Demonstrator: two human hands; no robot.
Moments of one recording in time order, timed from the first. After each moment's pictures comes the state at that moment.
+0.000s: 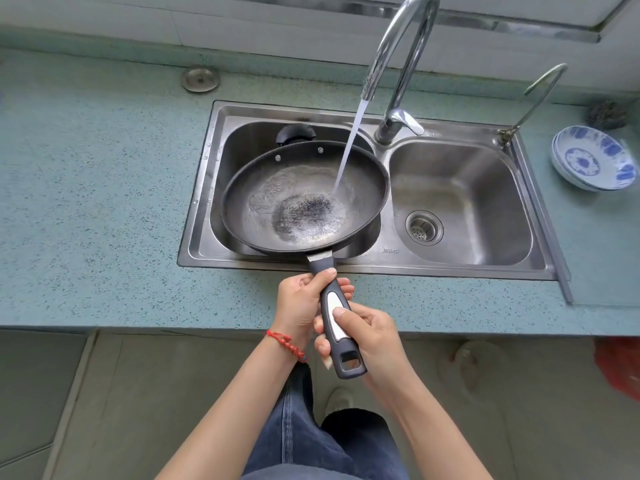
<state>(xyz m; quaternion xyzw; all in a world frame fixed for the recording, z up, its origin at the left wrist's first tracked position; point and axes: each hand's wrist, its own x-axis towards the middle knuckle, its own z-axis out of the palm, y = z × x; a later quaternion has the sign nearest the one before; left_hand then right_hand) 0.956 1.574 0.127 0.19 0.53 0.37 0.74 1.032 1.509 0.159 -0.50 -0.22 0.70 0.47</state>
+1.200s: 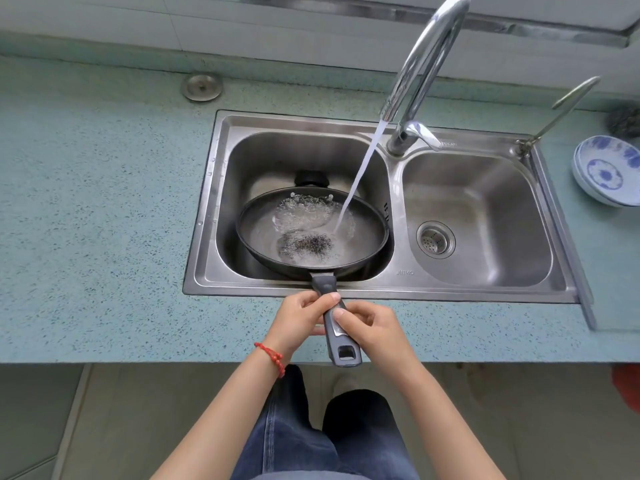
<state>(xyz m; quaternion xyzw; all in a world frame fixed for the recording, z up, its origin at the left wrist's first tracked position) 0.926 1.618 0.085 0.37 0.53 0.24 0.73 1.048 1.570 0.122 -0.64 -0.36 0.58 0.34</state>
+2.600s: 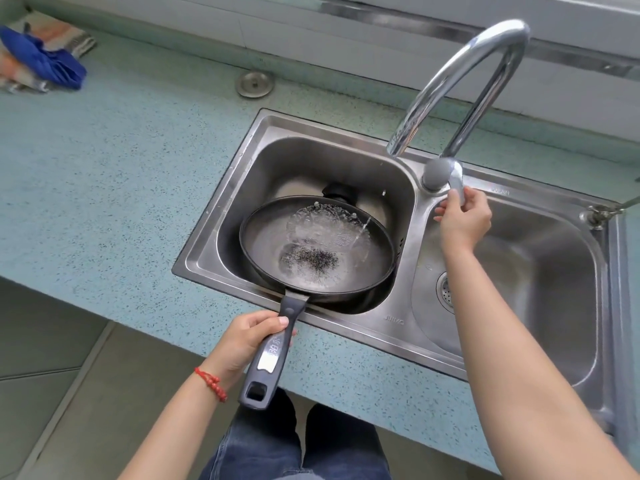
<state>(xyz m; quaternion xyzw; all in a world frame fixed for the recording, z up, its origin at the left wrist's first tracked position) 0.941 1.608 0.092 0.28 0.63 0.30 0.66 1.222 1.804 0.061 -0.73 -0.33 0.27 0.53</state>
